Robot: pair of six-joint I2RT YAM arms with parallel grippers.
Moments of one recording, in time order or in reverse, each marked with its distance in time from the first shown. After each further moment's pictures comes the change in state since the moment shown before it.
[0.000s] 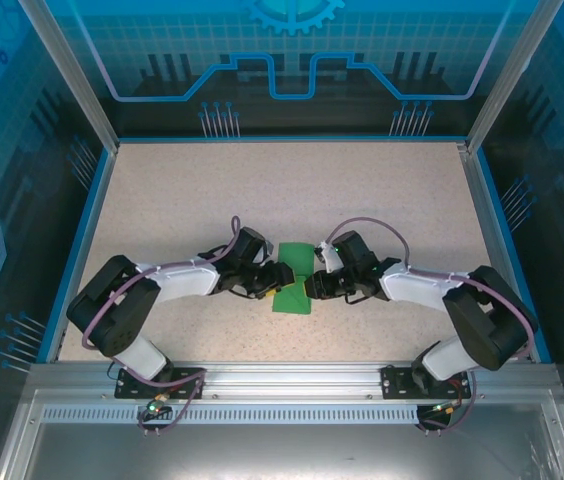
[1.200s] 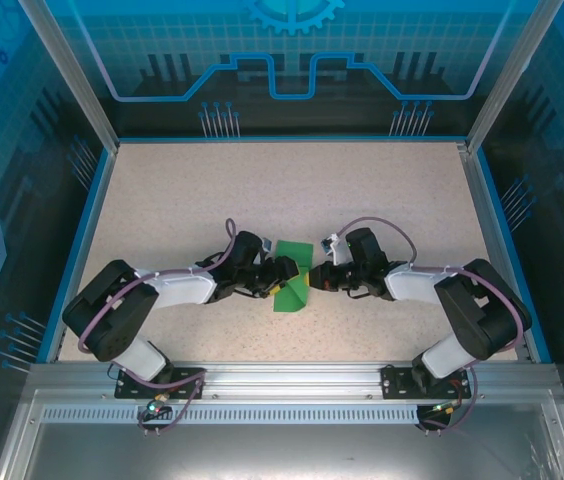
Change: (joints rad) left arm -0.018 -0.029 -0.082 0.232 -0.037 -0.164; right arm -0.103 0.045 -0.081 0.294 -0.193 0.143
